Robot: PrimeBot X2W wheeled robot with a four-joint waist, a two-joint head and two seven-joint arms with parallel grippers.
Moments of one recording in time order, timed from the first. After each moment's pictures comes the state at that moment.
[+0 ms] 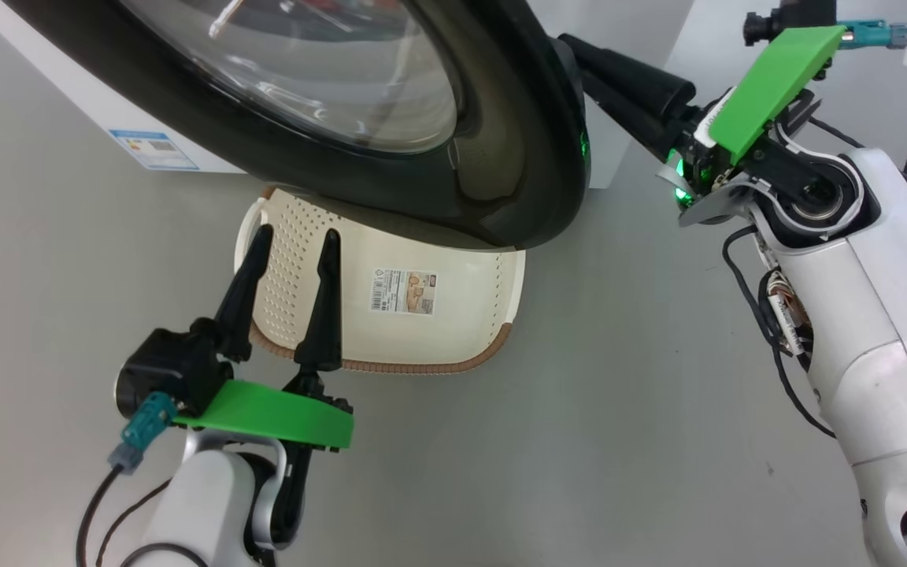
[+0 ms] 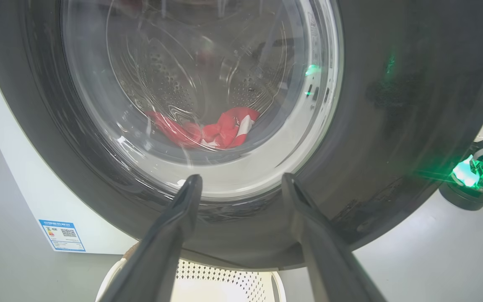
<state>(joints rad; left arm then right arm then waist) -0.43 0.03 -0.23 0.24 -0.36 0.01 -0.25 -0.96 -0.09 0.23 0.67 1.60 0.13 0.58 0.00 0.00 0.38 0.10</state>
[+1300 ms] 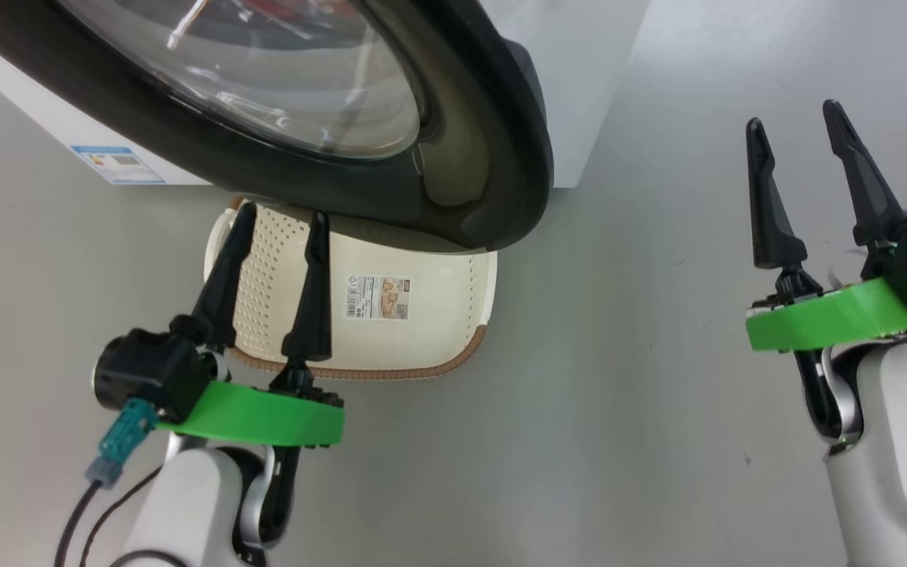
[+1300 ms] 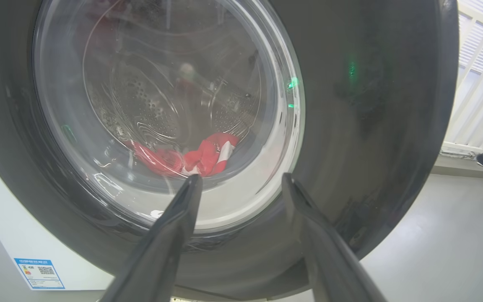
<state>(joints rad) -0.42 0.03 -0.19 0.16 -0.32 -0.01 -0.25 -0.46 -0.08 -0.04 0.24 0.19 0.13 -0.26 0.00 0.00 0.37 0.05</state>
